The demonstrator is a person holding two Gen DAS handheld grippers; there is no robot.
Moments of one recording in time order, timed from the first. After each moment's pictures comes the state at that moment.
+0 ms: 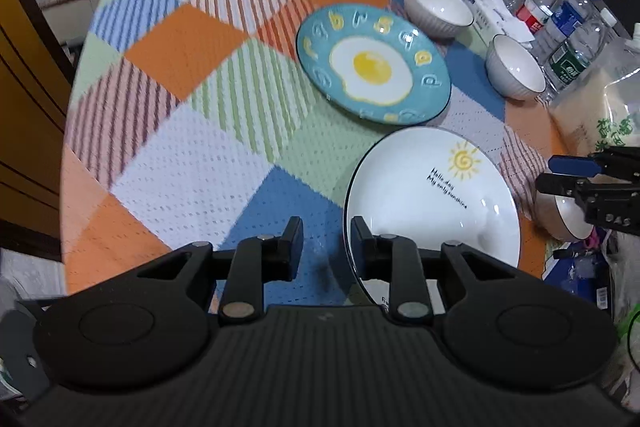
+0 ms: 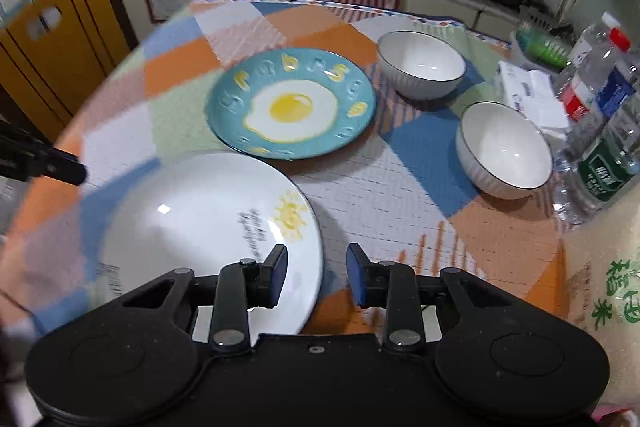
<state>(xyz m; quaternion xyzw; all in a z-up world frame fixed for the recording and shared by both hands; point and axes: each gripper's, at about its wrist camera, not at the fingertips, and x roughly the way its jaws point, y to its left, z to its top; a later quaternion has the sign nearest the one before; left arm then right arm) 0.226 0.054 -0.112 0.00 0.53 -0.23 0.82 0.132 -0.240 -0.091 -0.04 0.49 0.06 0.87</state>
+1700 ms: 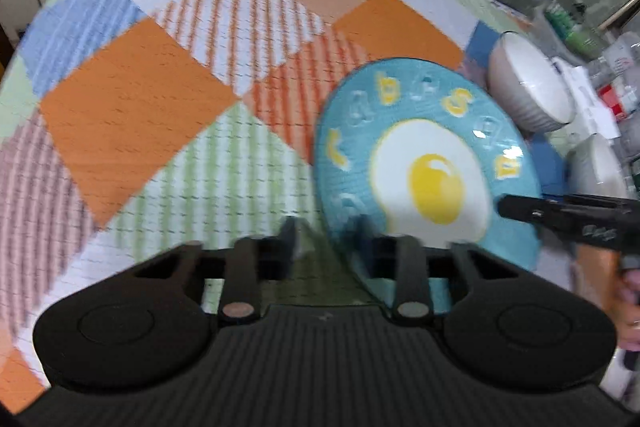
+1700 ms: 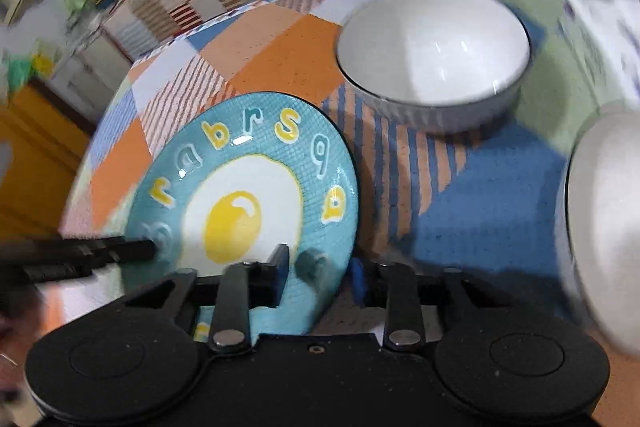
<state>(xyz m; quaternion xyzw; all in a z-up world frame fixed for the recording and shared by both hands) 0.390 -0.011 -0.208 -0.08 0.54 -0.19 0.82 0.318 -0.294 -0.194 0.11 0.50 0.07 0.85</state>
